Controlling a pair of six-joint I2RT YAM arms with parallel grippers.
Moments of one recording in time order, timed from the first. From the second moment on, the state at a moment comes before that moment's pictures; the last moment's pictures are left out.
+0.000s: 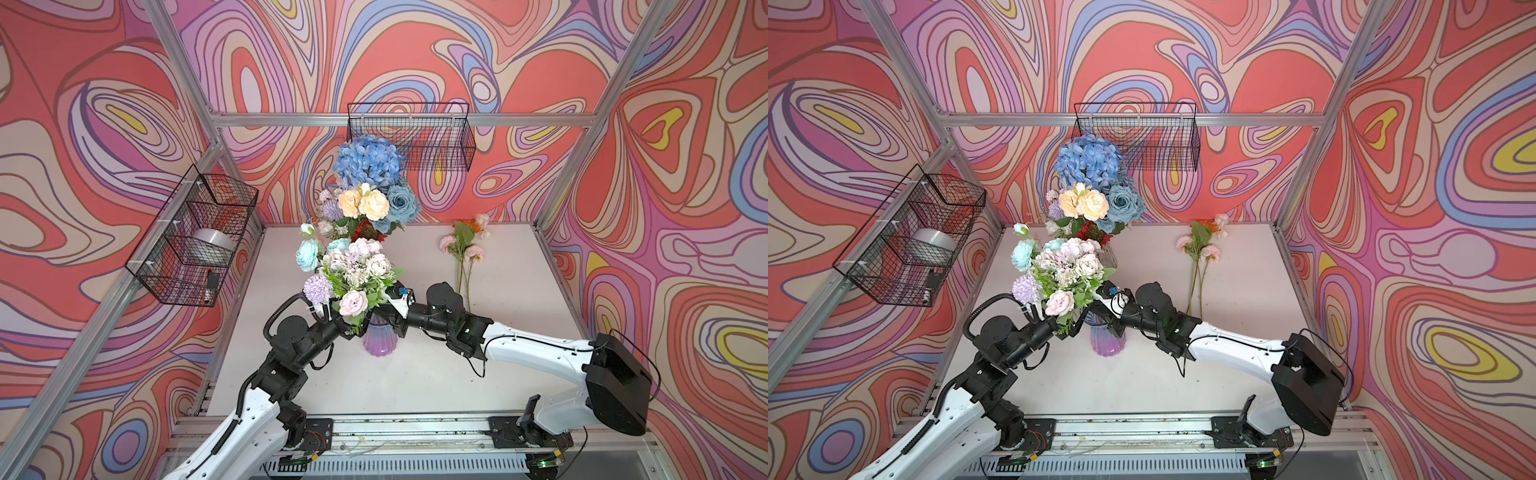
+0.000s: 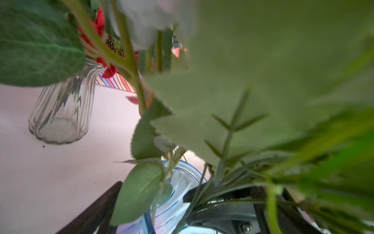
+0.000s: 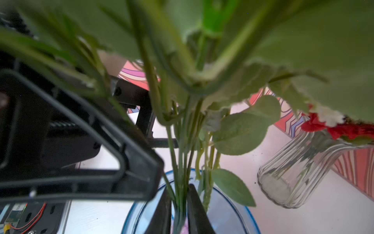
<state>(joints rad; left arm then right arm) -0.49 0.63 0.40 0.24 0.25 -0.64 0.92 1.44 0.89 0.37 -0.27 -0.15</state>
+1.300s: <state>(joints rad) -0.50 0.67 0.26 0.34 0.19 -0.69 0.61 1.28 0.85 0.01 0.20 0.08</state>
